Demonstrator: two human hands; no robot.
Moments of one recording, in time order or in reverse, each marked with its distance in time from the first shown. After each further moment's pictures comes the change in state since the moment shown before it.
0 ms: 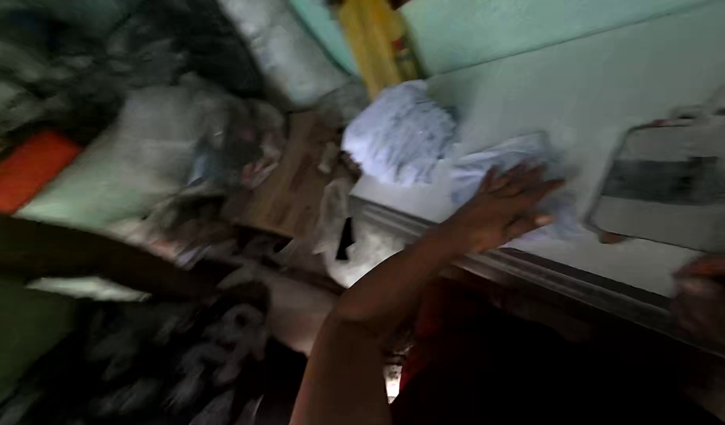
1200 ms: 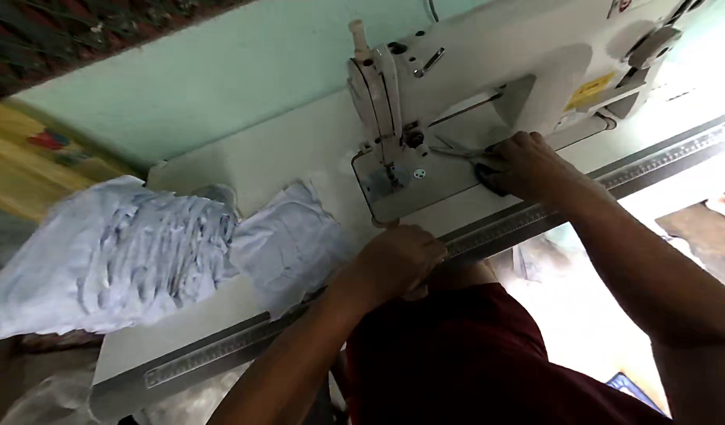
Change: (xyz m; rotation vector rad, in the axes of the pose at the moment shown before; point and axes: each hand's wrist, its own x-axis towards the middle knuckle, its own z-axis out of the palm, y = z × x) left_hand 0.031 0.065 0.016 -0.177 0.049 0.883; right_hand -0.007 -0.059 -0.082 -1.315 0.435 0.499
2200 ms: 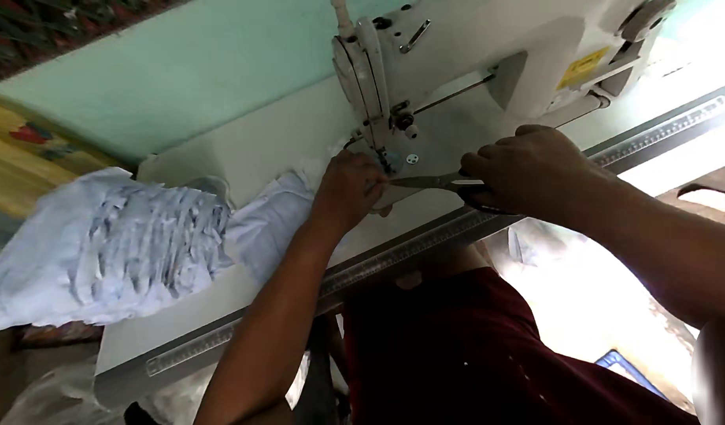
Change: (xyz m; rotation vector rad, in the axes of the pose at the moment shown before) left_hand 0.008 -0.061 -0.034 0.033 0.137 -0.353; right_hand -0.057 -0.077 -0.046 -0.421 0.028 -0.506
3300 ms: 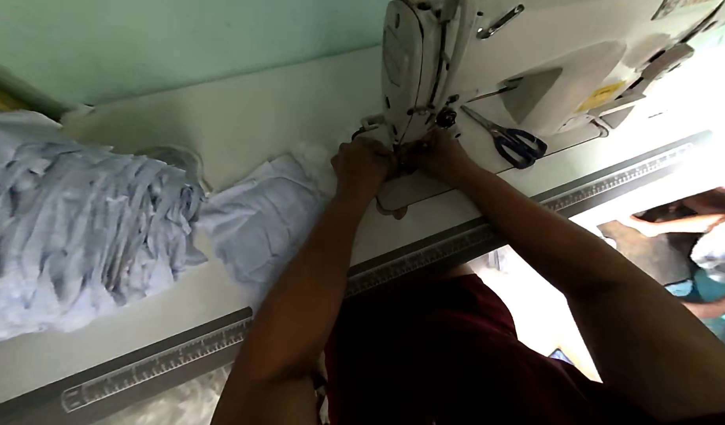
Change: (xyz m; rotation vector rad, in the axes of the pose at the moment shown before) left_hand 0.033 -0.039 0.035 -0.282 -0.064 -0.661; right_hand 0.136 -0.011 0.103 0.995 0.085 0.385
